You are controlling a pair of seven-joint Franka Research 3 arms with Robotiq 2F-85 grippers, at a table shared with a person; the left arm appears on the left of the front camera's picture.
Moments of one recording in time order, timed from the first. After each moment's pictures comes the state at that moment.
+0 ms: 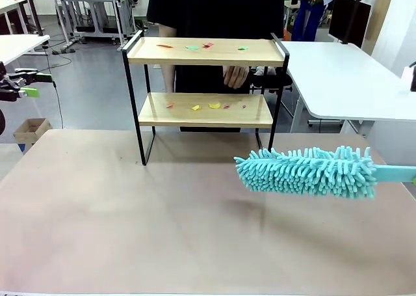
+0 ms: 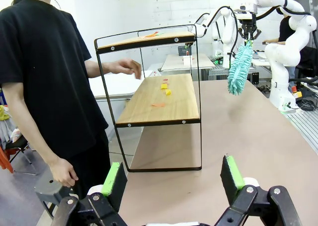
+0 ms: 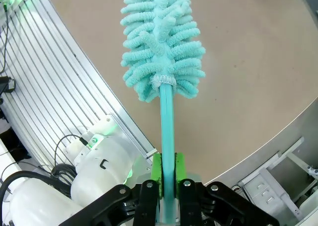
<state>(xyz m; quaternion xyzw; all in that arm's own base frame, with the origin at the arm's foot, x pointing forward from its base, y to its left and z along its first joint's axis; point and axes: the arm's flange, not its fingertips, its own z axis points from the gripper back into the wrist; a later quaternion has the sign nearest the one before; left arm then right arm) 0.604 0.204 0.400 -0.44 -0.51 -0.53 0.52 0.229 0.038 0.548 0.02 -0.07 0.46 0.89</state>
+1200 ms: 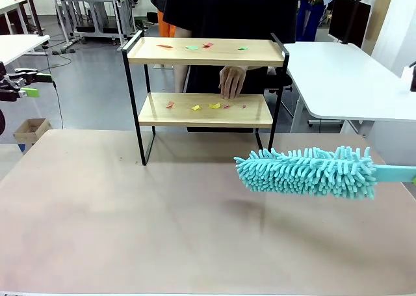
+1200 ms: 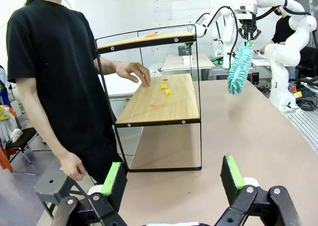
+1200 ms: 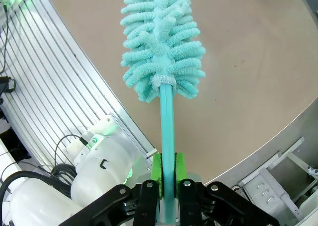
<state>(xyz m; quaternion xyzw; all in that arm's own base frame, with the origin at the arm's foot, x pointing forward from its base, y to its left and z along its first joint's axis) 0.604 0.204 0.400 -0.44 -0.51 -0.53 0.52 0.229 0.038 0.548 0.02 -0.07 0.46 0.89</state>
